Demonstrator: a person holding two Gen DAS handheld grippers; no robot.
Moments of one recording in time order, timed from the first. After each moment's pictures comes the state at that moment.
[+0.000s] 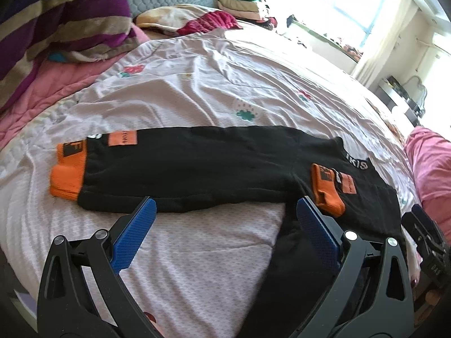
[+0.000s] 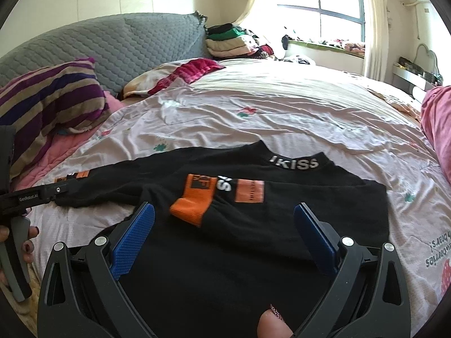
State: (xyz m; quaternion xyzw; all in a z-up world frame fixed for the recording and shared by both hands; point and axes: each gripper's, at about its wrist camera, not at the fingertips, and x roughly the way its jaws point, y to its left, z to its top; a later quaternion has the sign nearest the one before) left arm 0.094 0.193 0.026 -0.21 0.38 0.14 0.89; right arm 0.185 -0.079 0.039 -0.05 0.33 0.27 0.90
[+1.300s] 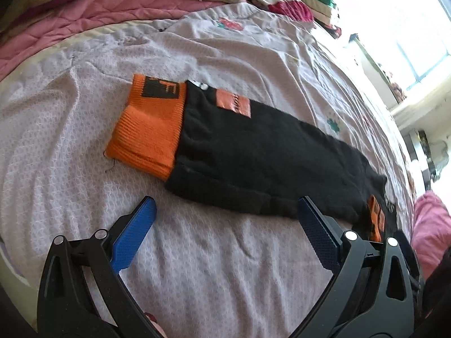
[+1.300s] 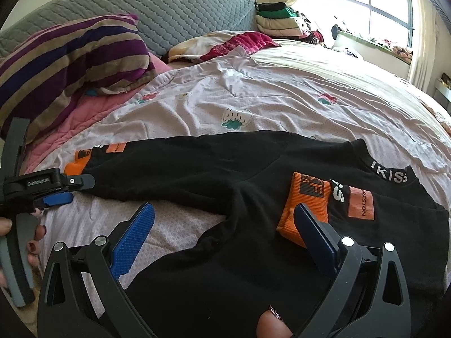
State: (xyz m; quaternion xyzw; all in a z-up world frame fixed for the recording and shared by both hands) left arm 0.058 0.301 -0.031 -0.36 0.41 0.22 0.81; right arm 0.189 0.052 0.003 -0.11 0.37 0.35 0.86
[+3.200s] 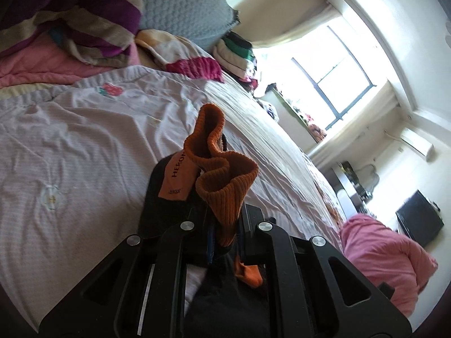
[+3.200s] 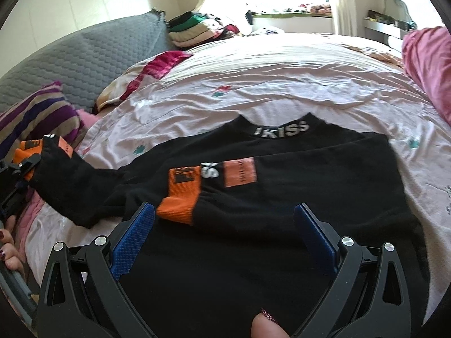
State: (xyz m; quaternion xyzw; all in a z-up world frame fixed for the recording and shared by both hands) left arm 0.098 0.211 0.059 -0.38 0.21 0.07 0.90; right arm 0.209 -0.104 0.015 0.05 0.39 0.19 0.90
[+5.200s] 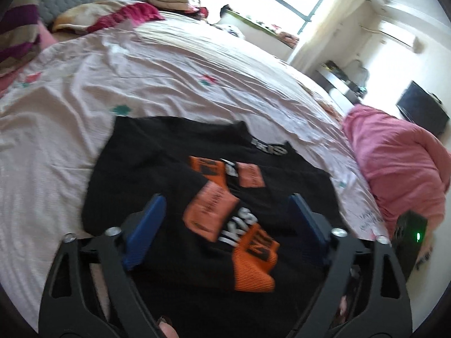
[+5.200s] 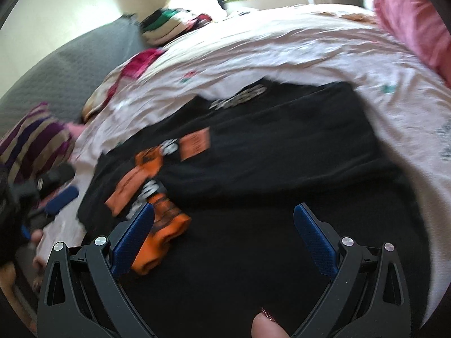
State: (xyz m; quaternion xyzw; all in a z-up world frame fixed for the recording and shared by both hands) left arm 0.161 0.099 0.026 -0.22 0.37 -0.04 0.90; right arm 0.198 -0.138 -0.022 0.10 0.45 0.20 0.87
